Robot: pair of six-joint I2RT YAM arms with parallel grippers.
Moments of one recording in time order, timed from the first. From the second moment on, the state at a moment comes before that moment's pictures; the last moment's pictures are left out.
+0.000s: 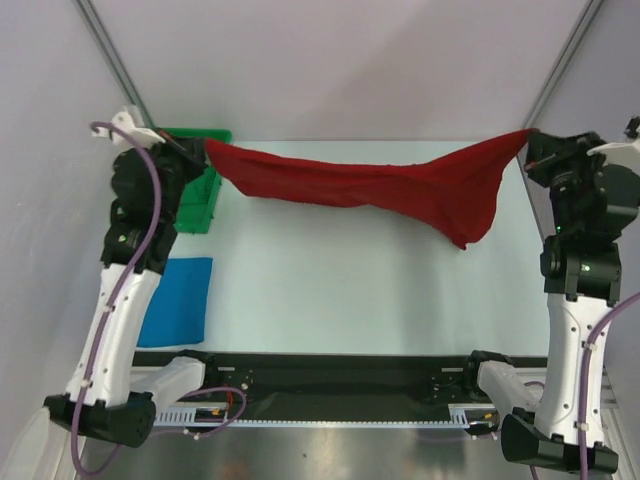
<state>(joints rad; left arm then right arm) -0.18 1.06 1.29 -0.31 -0.21 -0.62 -0.17 0.92 1.32 -0.30 -0.07 0.63</state>
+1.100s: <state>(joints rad) -0.18 1.02 1.78 -0.25 -0.03 -0.37 -0.01 0.81 1.66 -0.23 0.17 0.37</state>
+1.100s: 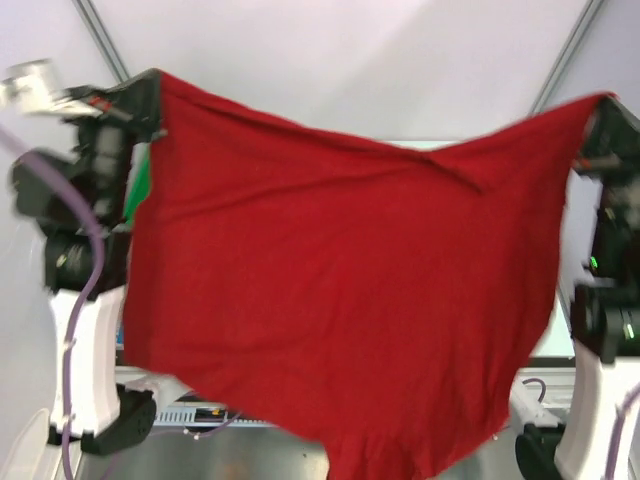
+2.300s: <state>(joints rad) -0.15 1.10 2.02 -0.55 -0.05 -0.42 0.01 0.85 1.81 -0.35 0.18 0.26</state>
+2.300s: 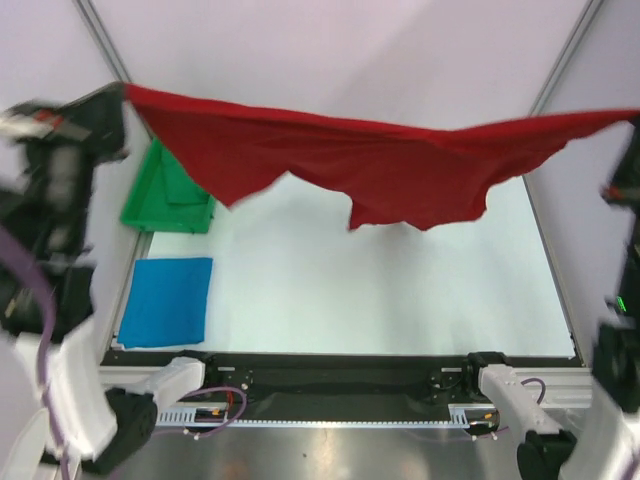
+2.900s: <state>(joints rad) -0.15 0.84 1.91 -0.32 -0.04 -0.40 0.18 0.63 1.77 -0.22 0.21 0.27</state>
